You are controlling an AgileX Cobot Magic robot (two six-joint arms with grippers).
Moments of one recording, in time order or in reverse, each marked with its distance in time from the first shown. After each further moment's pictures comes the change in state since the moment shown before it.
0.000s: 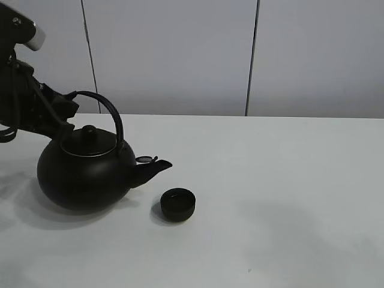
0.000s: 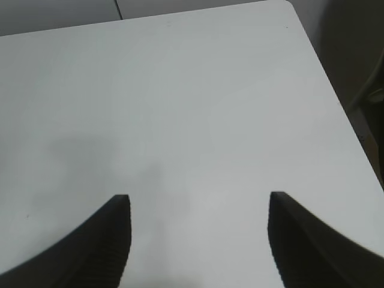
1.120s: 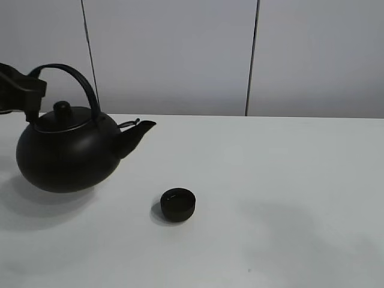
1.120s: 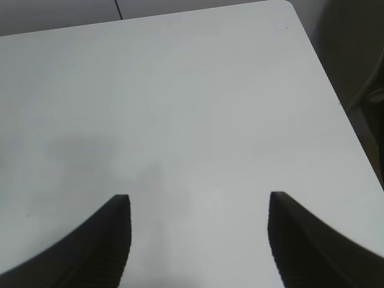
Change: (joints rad) left arm 0.113 -0.121 0.133 0.026 -0.176 -0.242; right arm 0.000 0.000 0.000 0.000 0.000 0.000
